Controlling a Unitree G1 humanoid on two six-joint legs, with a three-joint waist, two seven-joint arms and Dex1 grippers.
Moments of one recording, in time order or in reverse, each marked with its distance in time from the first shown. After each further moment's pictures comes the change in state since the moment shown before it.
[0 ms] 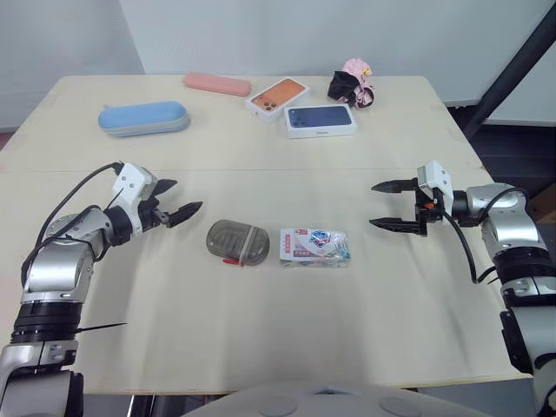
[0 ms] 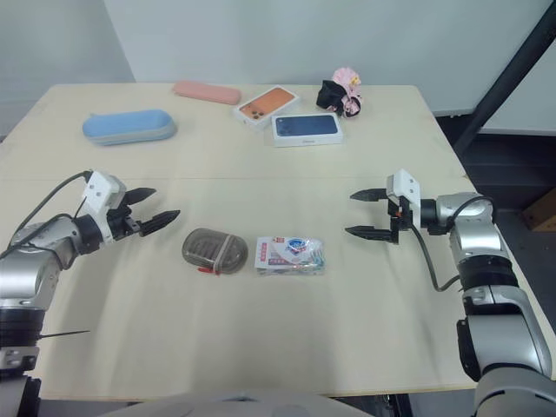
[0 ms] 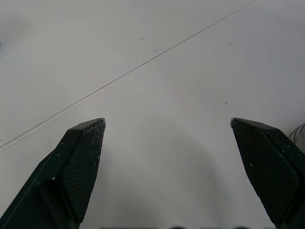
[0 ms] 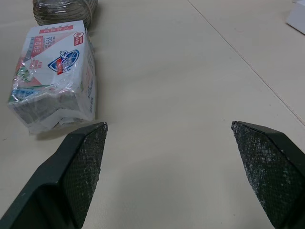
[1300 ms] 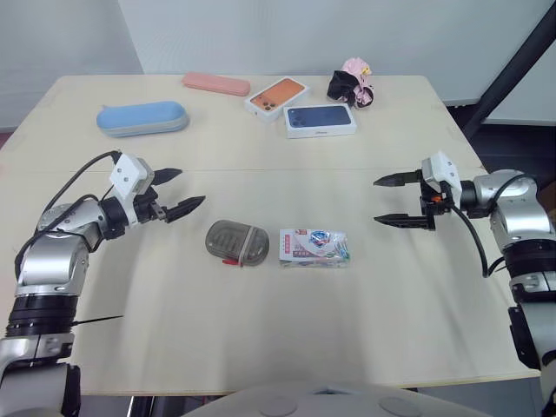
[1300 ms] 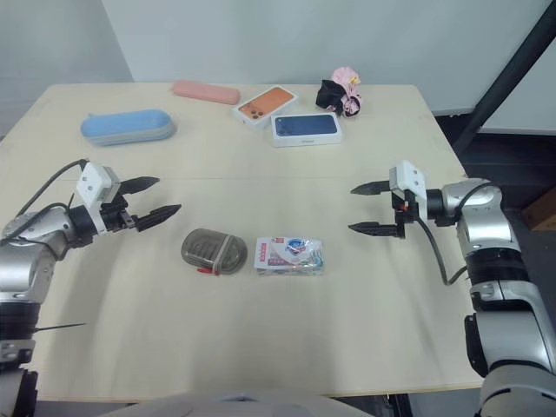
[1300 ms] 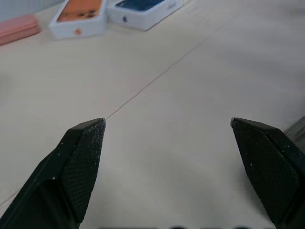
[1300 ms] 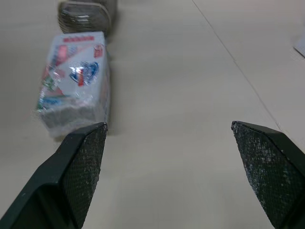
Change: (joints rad) left arm 0.016 0.065 0.011 -0.120 -0.113 -0.032 -0.179; right arm -0.021 -0.066 0.025 -0.234 0.025 0.133 0.073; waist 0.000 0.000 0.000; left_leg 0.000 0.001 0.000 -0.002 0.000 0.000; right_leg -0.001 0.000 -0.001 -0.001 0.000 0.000
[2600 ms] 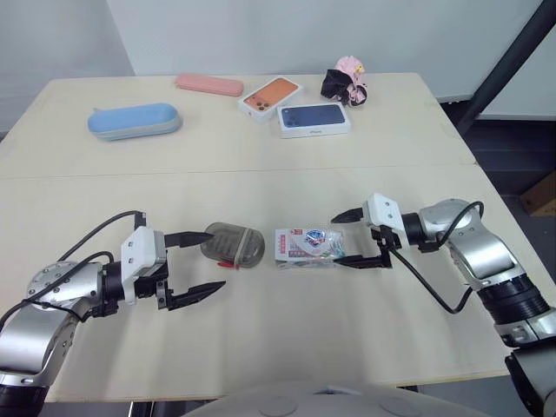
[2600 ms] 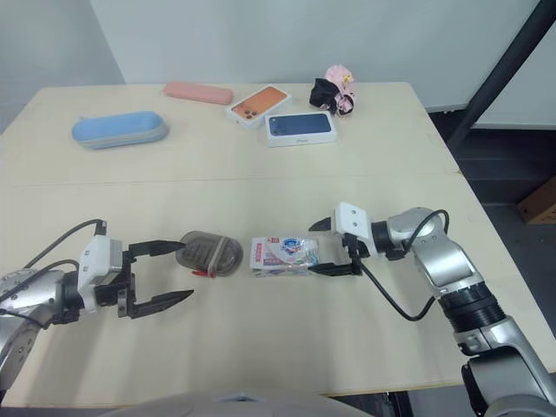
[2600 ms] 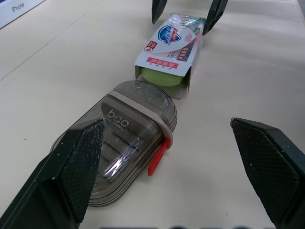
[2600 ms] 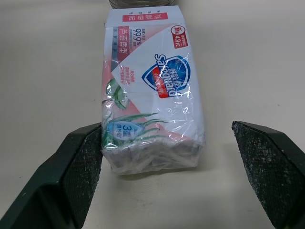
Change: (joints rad) left arm 0.435 0.012 0.020 -0.349 -0.041 -0.150 -0.090; right arm 0.229 0.061 0.191 -0.405 -0.081 0.175 -0.266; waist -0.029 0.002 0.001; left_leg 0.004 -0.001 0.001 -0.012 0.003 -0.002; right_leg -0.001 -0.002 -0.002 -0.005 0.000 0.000
